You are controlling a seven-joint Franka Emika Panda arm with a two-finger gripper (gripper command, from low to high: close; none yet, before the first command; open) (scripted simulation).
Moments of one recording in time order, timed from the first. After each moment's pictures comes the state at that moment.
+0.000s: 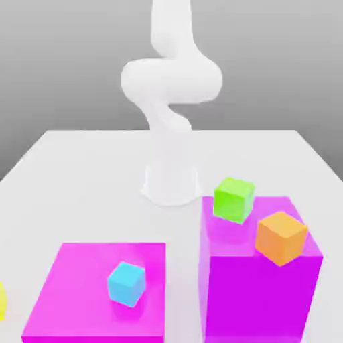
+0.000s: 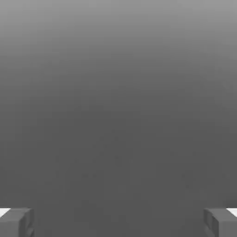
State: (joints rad) arm -0.05 -0.71 0.00 -2.29 -0.02 2.32 0.86
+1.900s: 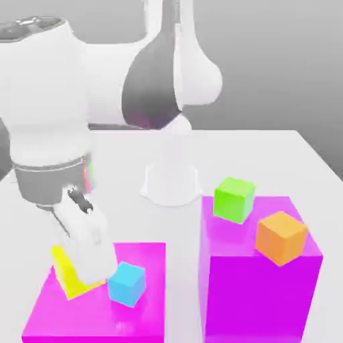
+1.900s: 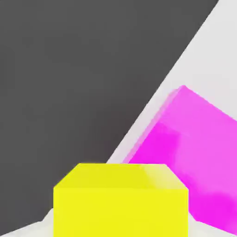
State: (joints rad) arm -0.14 0.06 0.10 -2.19 0.04 2.26 1.52
